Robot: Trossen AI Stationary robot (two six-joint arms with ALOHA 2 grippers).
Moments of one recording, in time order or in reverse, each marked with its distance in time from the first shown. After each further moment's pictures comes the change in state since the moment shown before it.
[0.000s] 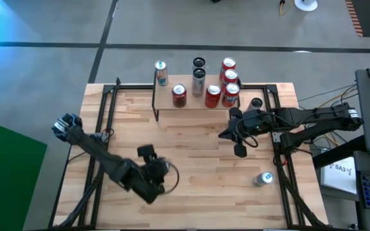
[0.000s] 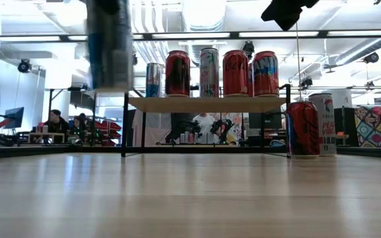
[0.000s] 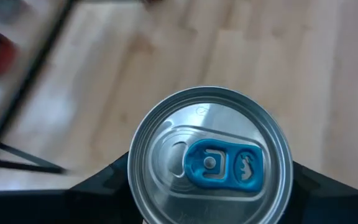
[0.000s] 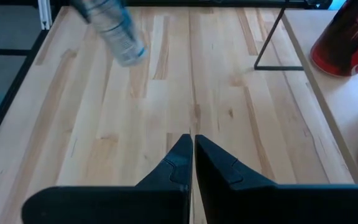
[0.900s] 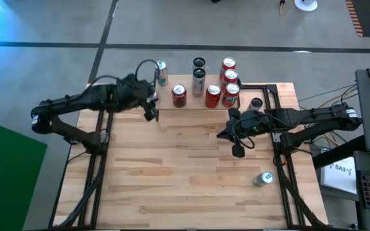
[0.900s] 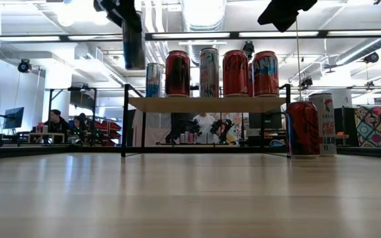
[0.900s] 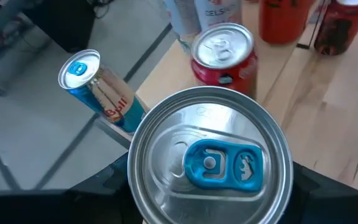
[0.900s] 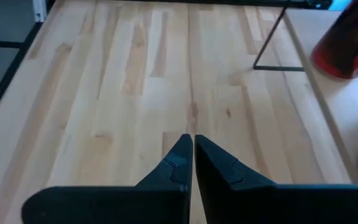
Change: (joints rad) left arm 0.774 -0.373 0.001 0.054 0.172 0.615; right arm -0.001 0.027 0.003 0.013 0.016 -0.028
